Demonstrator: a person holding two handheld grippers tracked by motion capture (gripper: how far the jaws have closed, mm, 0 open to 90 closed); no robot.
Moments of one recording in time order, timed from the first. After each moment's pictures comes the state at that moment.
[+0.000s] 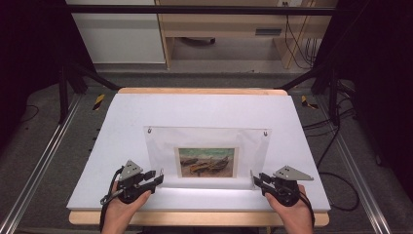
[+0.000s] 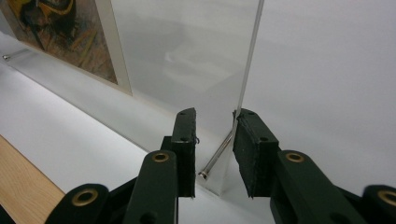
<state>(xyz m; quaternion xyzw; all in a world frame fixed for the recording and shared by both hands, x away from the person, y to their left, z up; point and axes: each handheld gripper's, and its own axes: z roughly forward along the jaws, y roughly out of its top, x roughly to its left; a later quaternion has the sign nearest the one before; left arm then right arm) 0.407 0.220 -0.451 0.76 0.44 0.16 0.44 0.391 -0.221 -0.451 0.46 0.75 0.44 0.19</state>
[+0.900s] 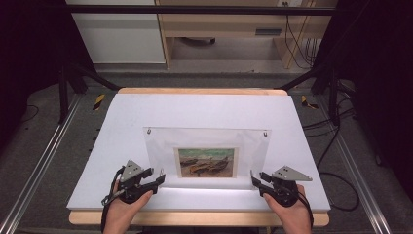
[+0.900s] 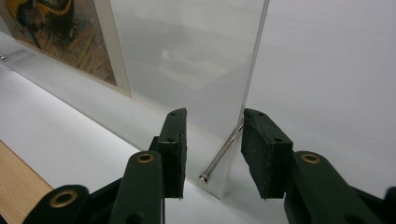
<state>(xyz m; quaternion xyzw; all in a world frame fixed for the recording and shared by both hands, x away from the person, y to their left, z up) 0.407 0.218 -0.451 0.76 0.44 0.18 0.44 0.391 -0.218 -0.452 0.46 0.75 0.44 0.19</state>
